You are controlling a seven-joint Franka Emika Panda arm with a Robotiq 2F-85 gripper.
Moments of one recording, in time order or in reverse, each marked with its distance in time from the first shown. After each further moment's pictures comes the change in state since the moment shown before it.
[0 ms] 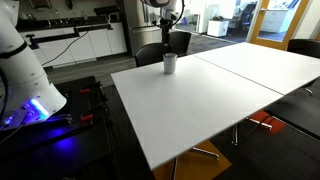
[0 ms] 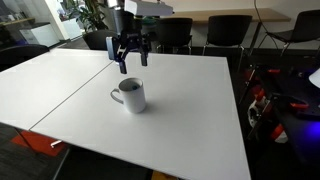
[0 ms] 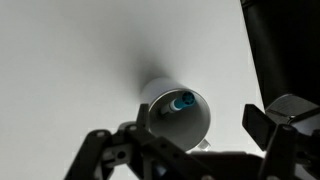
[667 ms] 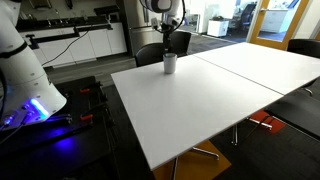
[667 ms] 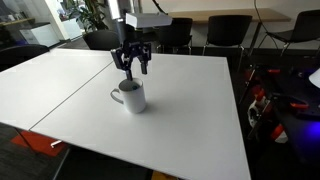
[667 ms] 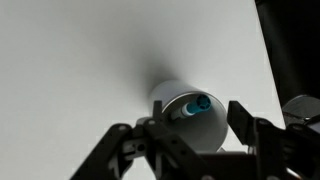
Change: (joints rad) arm 0.007 0.053 -0.020 0.026 0.001 0.000 0.017
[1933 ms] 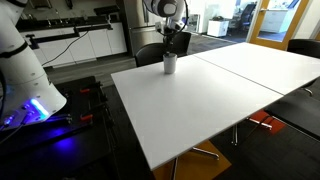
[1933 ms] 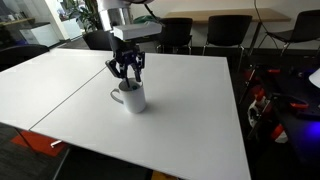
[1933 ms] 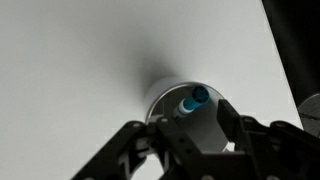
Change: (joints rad) arm 0.027 0.144 -0.026 0.193 -0.006 -0.105 0.064
